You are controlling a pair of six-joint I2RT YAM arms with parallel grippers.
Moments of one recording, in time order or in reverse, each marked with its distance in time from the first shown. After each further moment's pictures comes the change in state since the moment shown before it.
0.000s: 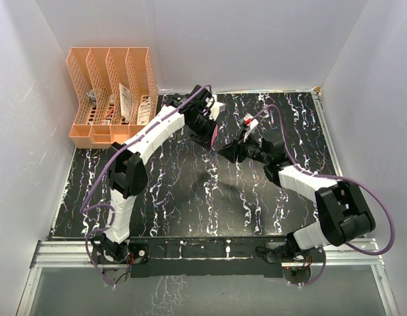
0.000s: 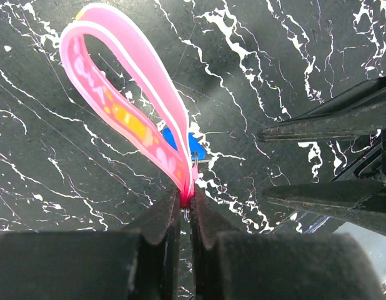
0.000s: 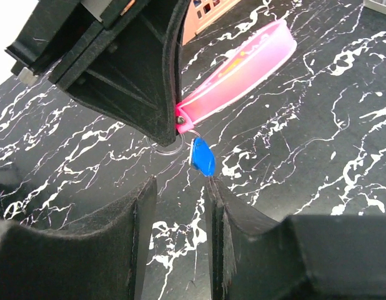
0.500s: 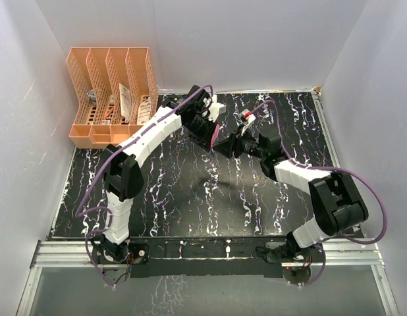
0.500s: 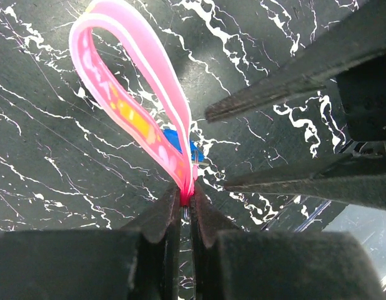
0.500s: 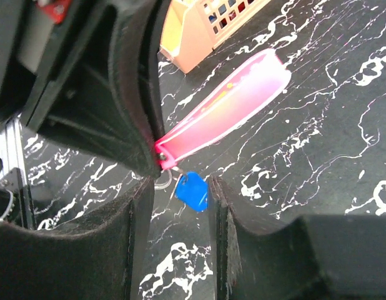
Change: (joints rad) left arm 0.000 -0.056 -0.046 0.000 0.048 0.080; right arm 0.005 0.074 0.054 0.069 -0.050 0.096
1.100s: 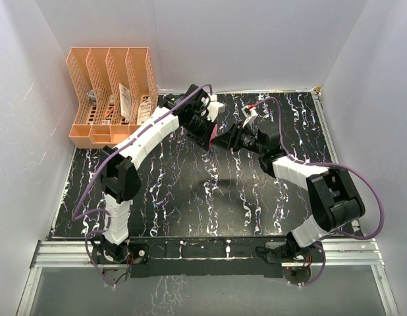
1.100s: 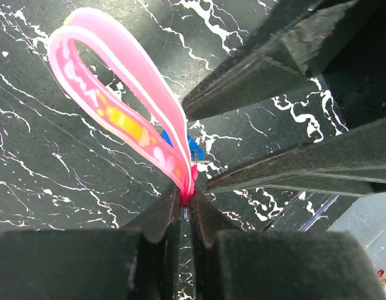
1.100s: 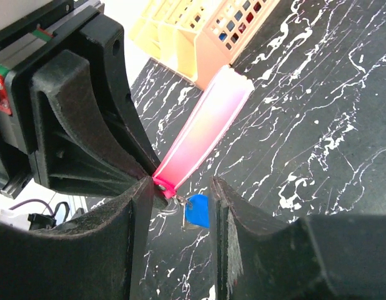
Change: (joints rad) left arm 0.000 -0.047 -0.037 0.012 -0.004 0.036; right arm -0.001 0.068 0.071 0.039 0.021 0.347
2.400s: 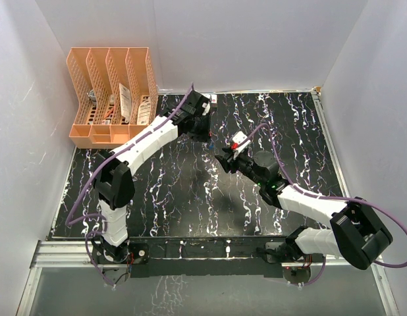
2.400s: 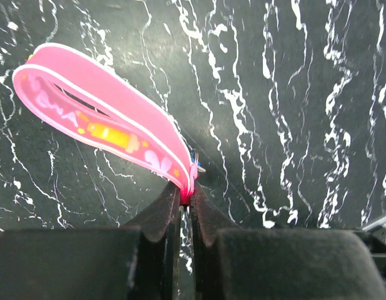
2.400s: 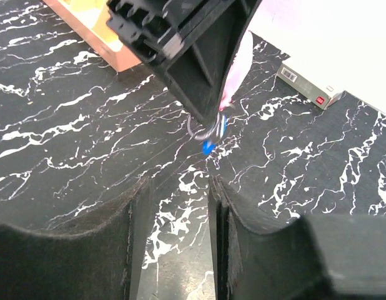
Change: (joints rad) left arm -0.029 -0.093 -0.215 0.314 -0.286 -0.495; right arm 0.271 -0.336 -0.286 0.000 0.498 -0.756
